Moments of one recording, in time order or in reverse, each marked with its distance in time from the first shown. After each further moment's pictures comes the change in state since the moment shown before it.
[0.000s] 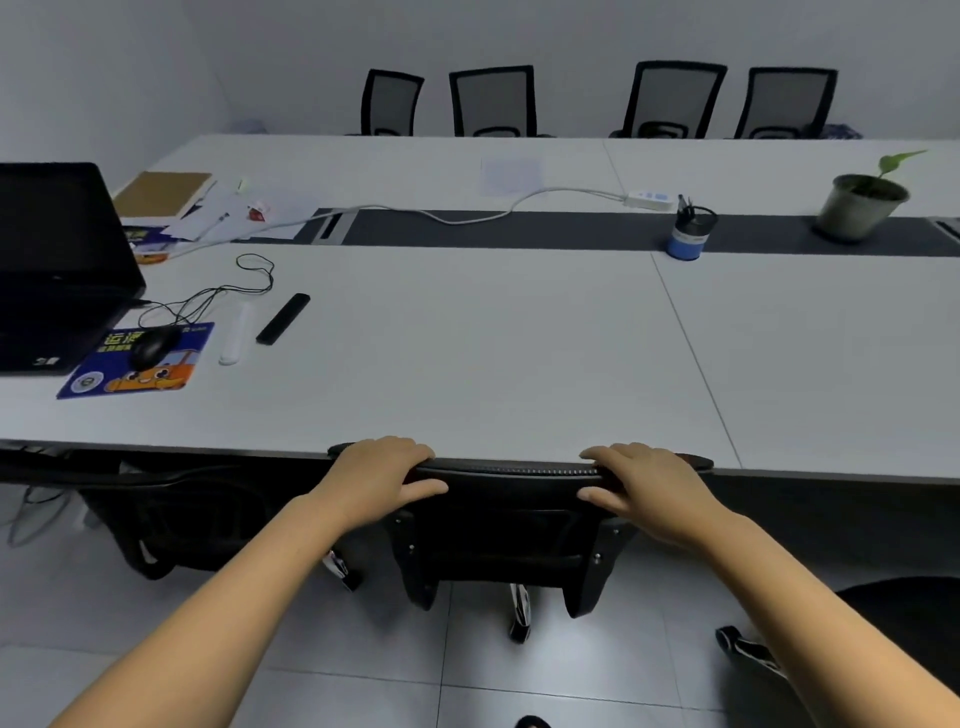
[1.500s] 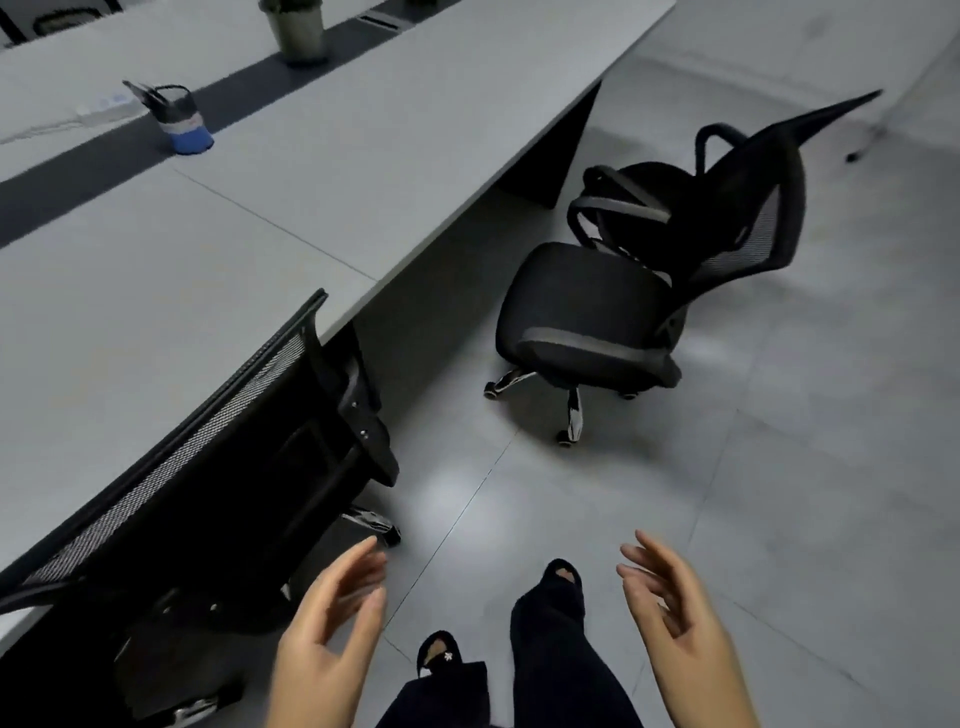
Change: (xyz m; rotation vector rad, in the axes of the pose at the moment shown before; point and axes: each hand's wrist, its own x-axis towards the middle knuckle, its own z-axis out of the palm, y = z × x) left_hand -0.140 0.146 0.052 -1.139 -0.277 0.268; right_hand -0.319 -0.244 0.060 1.048 1.090 1.445
